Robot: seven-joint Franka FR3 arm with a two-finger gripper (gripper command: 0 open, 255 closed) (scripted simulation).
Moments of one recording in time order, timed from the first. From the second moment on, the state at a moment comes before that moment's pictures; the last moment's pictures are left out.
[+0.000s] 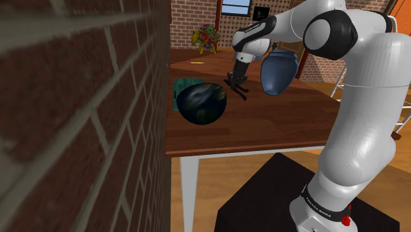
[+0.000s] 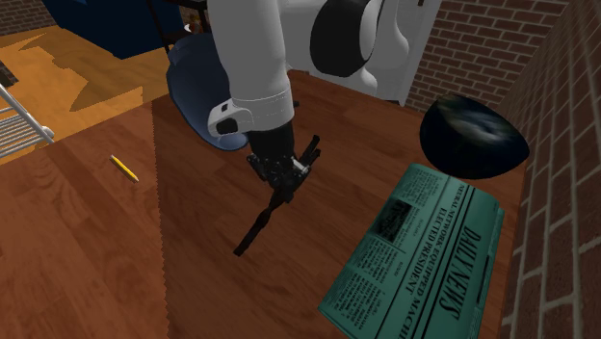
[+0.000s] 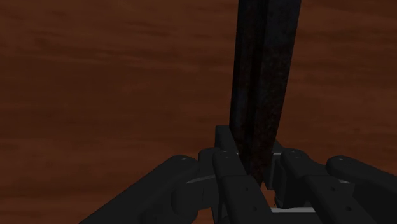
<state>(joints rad) -0.25 0.29 -0.20 -1.72 0.26 2.06 -0.07</state>
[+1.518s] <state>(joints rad) -0.25 0.26 -0.21 -1.57 0.23 1.87 -0.03</state>
